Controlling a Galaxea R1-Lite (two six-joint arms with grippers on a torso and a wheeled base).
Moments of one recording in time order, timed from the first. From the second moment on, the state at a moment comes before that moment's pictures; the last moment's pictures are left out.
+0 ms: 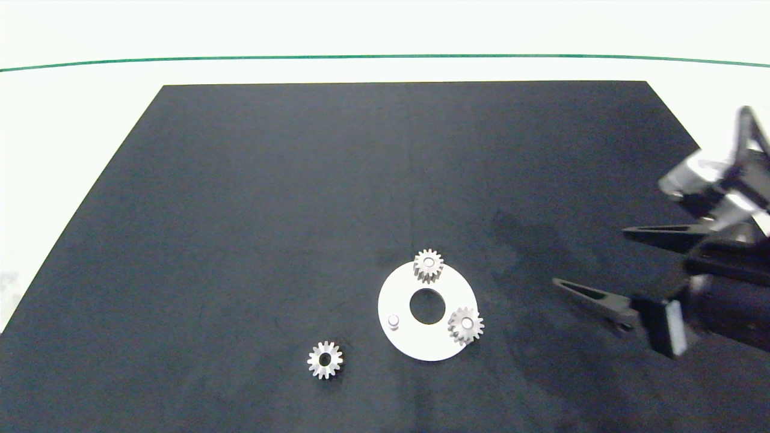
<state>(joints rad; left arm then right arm) -0.16 0.21 -0.37 0.39 -0.09 0.21 0.72 1.25 -0.89 0.05 -0.36 -0.15</state>
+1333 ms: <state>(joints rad) -0.60 1.19 -0.16 -0.64 0.01 0.33 0.42 0.29 -0.57 0.50 -0.37 -0.14</state>
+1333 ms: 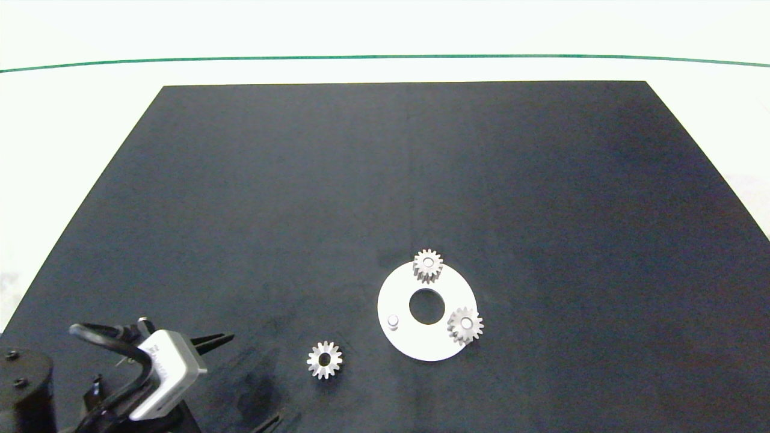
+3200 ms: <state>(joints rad) -0.75 1.59 -0.19 -0.98 0.11 0.29 0.41 0.23 -0.52 0.50 -0.37 -0.14</state>
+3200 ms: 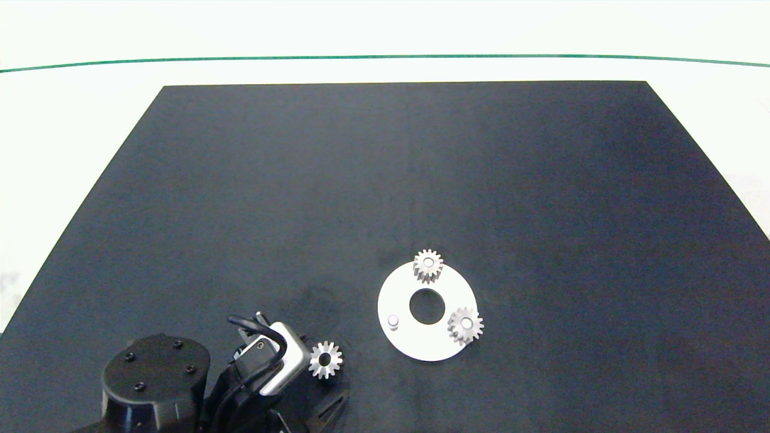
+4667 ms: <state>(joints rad) -0.75 1.63 -0.22 -0.99 0.11 0.29 0.41 0.21 -0.53 0.50 -0.38 -0.14</state>
